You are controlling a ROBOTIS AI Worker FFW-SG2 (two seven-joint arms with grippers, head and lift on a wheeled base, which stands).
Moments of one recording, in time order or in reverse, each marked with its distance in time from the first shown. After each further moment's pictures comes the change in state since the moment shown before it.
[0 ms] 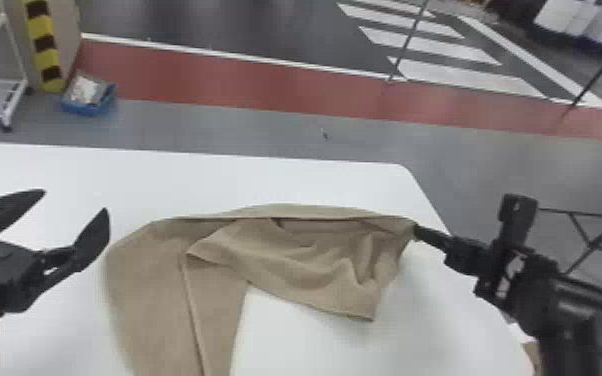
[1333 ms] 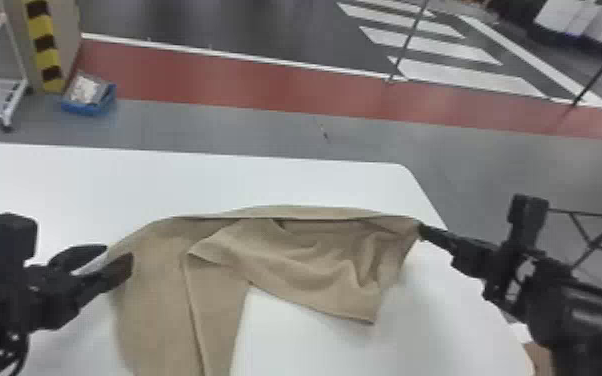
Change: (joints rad) left arm -0.155 -0.060 -0.032 0.193 0.010 0.365 -0.148; right arm 0.052 0.003 -0.016 -0.086 -0.011 0.005 0.005
